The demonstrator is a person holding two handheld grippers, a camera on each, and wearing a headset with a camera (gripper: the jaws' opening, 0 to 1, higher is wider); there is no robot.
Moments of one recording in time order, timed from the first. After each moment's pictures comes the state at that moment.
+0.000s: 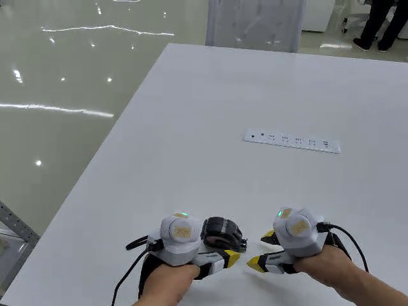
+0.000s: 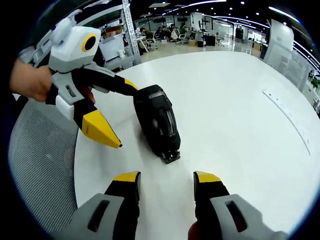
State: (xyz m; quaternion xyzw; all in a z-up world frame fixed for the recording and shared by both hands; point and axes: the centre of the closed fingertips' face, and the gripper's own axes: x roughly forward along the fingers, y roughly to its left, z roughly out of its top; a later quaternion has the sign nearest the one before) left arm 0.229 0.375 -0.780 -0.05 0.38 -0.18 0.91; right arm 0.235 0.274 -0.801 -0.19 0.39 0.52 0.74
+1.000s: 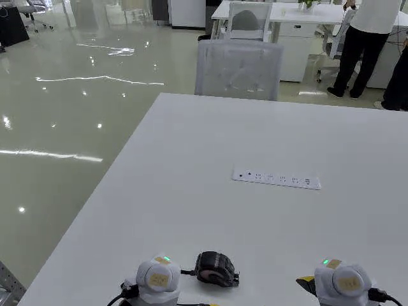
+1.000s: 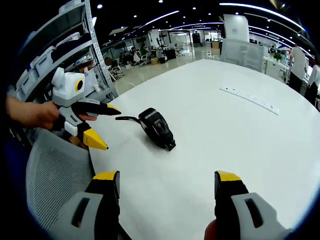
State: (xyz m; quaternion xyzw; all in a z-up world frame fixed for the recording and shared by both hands) left arm 0.179 0.381 -0.743 -0.02 0.36 -0.24 0.90; right arm 0.185 0.216 -0.730 -0.08 0.37 0.42 0.83
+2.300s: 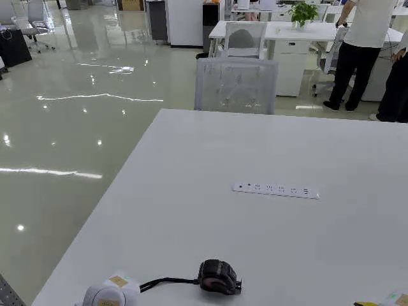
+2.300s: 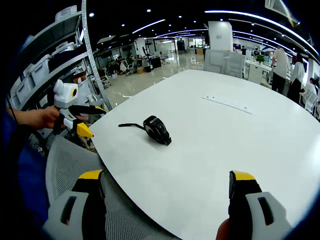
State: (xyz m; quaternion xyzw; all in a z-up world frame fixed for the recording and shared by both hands) left arm 0.123 0.423 -0.689 -0.01 0.34 -0.25 0.91; right arm 0.125 0.164 -0.659 -0.07 0.35 0.36 0.87
